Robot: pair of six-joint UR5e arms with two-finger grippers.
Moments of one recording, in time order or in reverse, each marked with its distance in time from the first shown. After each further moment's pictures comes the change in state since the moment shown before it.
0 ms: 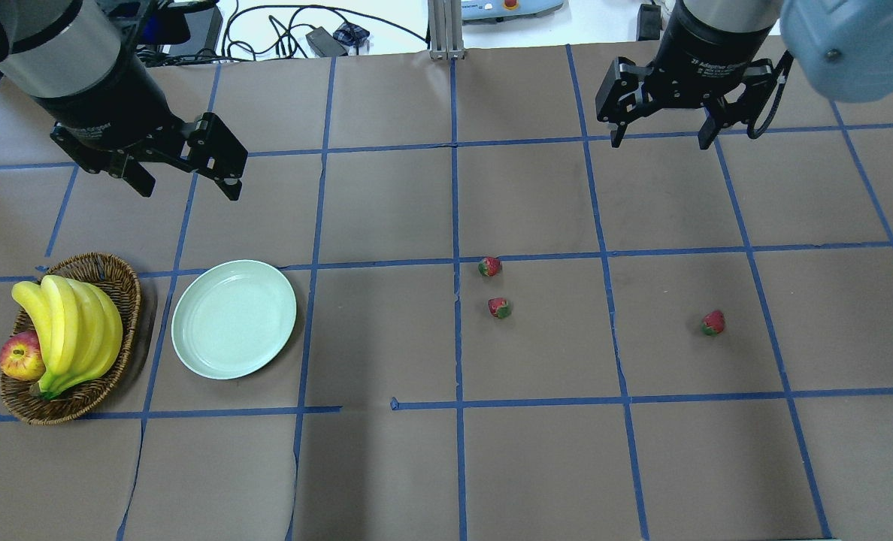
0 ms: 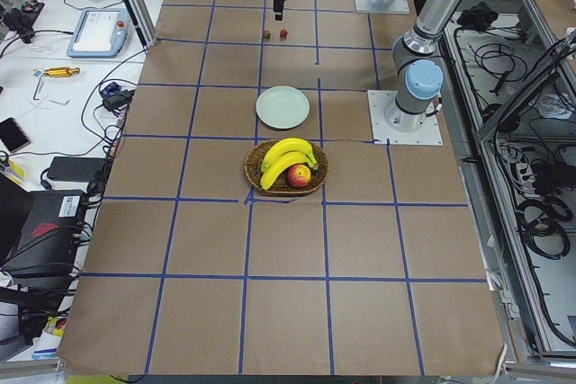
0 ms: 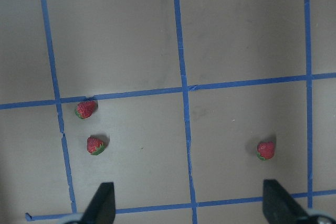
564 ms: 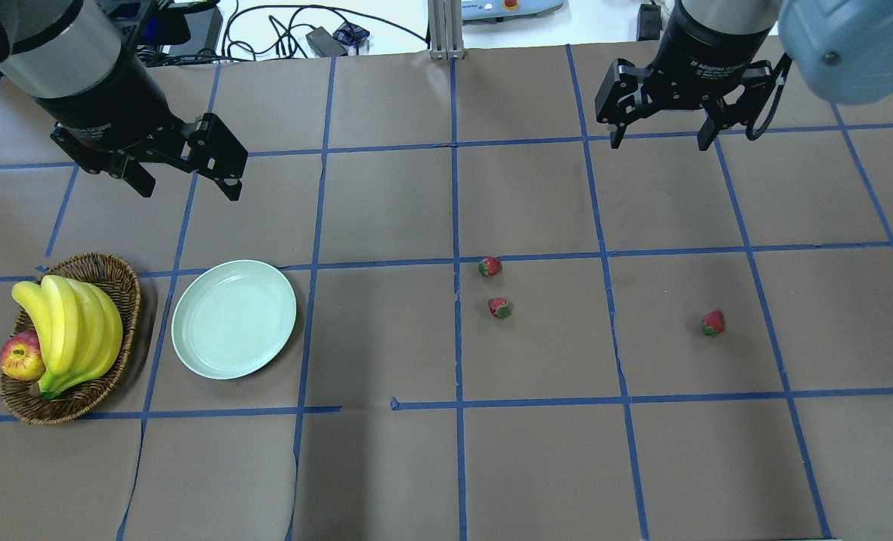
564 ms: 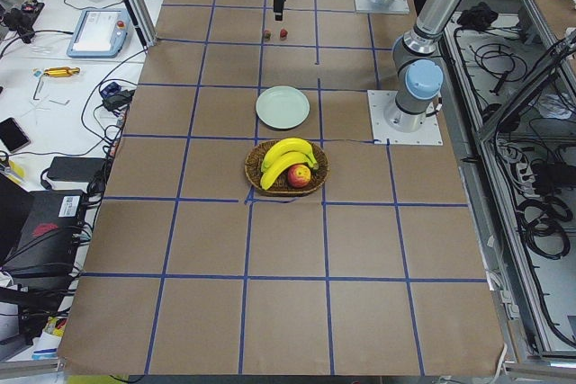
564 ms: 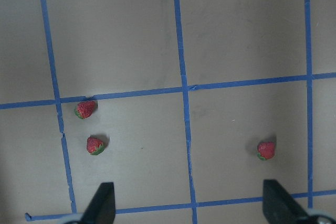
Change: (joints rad) left arm 0.000 0.000 -0.001 0.000 0.000 0.000; right arm 0.001 0.003 0.007 -0.005 0.000 0.000
